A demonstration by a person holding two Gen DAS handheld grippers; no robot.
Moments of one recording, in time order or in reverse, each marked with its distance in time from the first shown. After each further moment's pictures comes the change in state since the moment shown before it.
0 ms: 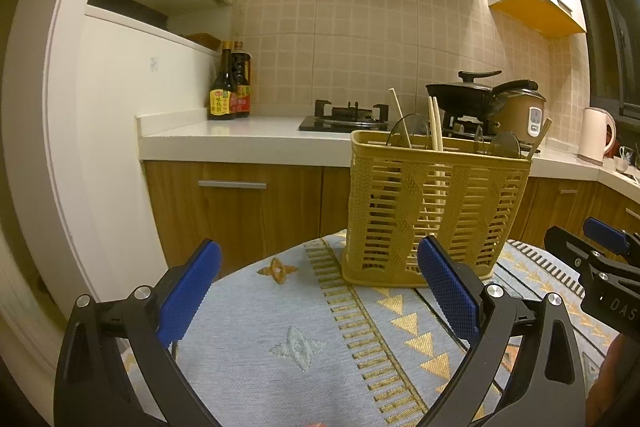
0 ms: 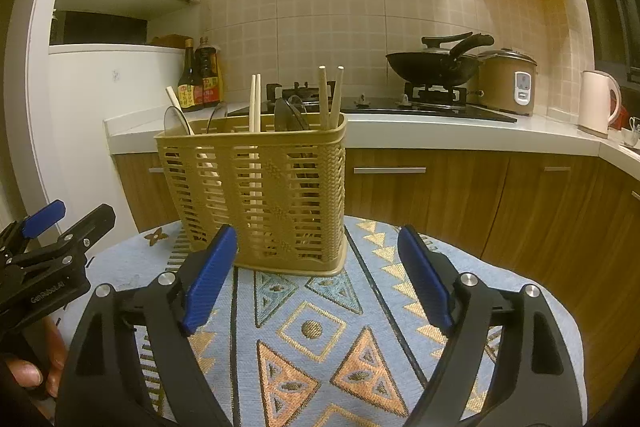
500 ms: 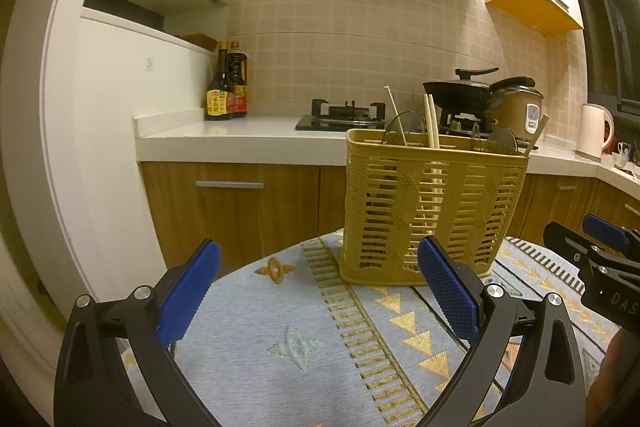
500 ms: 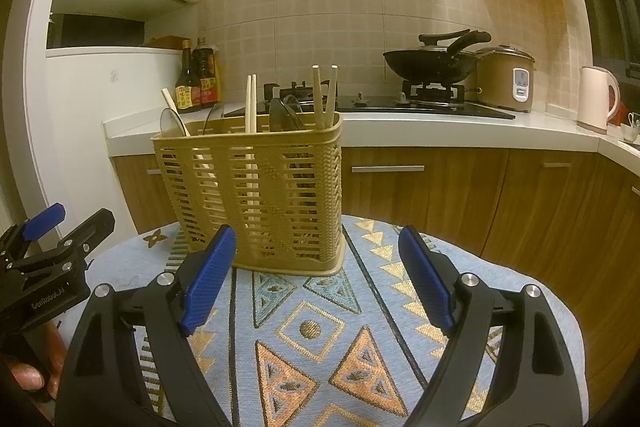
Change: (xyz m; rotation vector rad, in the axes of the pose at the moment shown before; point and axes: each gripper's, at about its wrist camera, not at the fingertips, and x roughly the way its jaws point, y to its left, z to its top) left arm 0.000 -0.001 -0.001 0.011 0.002 -0.006; right arm 0.003 -0.002 -0.001 0.014 0.004 -0.001
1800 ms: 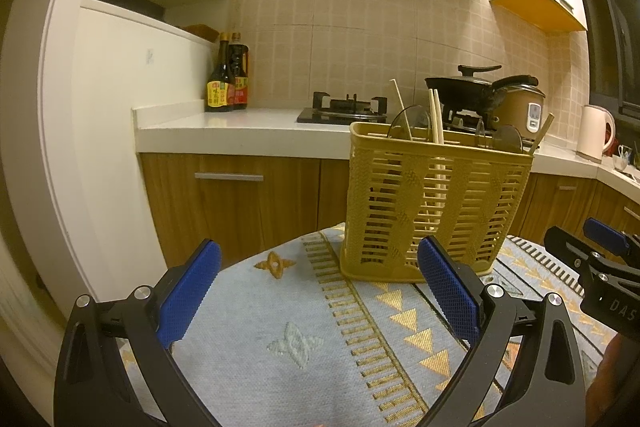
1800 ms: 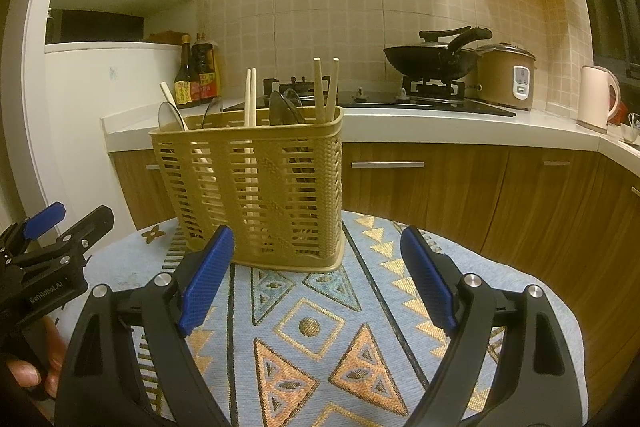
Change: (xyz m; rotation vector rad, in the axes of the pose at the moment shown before) left arm 0.006 0.005 -0.002 -0.018 0.026 -0.010; right arm 0.003 -0.002 -0.001 -0.006 0.016 0.002
